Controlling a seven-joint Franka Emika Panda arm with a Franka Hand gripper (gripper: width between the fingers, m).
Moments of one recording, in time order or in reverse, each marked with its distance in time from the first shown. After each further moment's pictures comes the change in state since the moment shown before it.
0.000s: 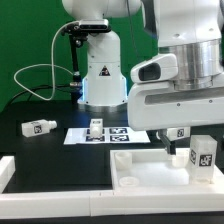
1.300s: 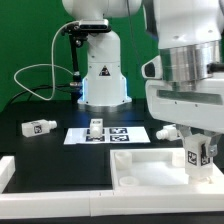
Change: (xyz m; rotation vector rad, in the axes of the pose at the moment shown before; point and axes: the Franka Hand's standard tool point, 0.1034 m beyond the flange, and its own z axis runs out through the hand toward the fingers) arm -0.005 -0.005 0.004 0.071 -0.016 1.136
